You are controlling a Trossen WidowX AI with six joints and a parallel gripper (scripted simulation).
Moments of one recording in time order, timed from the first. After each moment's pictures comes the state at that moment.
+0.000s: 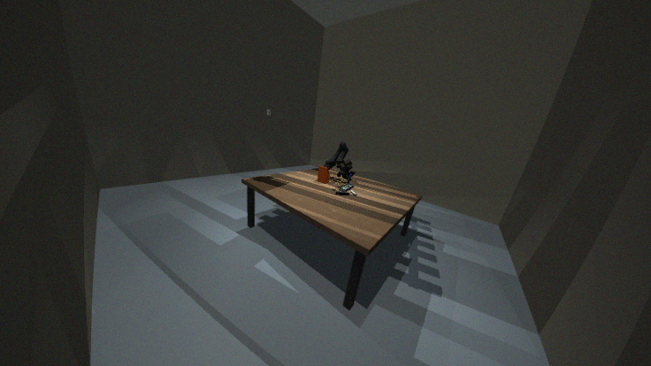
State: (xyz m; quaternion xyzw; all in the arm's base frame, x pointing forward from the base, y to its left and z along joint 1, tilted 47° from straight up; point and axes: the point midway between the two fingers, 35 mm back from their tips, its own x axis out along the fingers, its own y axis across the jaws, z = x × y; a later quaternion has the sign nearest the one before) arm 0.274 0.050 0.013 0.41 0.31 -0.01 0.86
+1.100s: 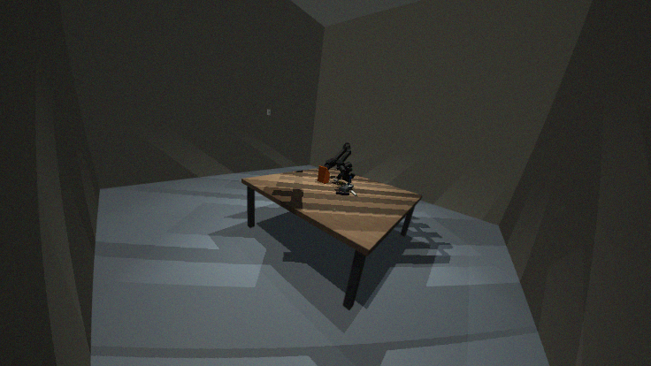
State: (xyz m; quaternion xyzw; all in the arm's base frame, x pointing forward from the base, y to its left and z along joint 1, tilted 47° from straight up) arm 0.279 0.063 -0.002 0.41 0.31 -0.01 0.86
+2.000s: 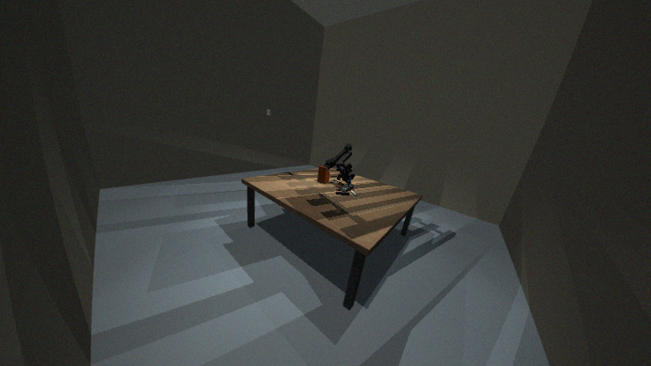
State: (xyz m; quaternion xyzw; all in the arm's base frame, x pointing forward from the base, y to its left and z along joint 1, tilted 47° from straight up) arm 0.278 0.070 -0.009 0.41 0.32 -0.01 0.86
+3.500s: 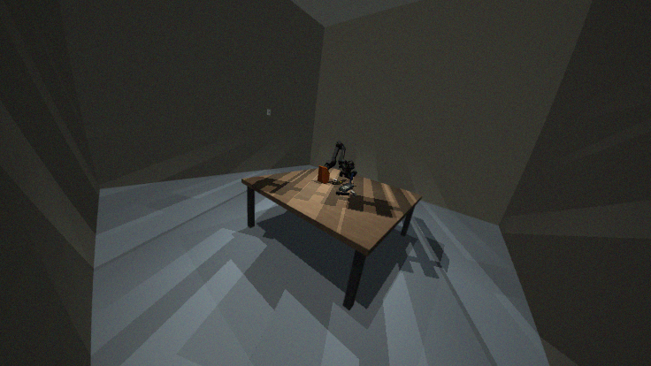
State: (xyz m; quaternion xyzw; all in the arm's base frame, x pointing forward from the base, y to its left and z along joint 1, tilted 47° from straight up) arm 0.275 0.072 0.037 0.40 0.30 -0.04 0.86
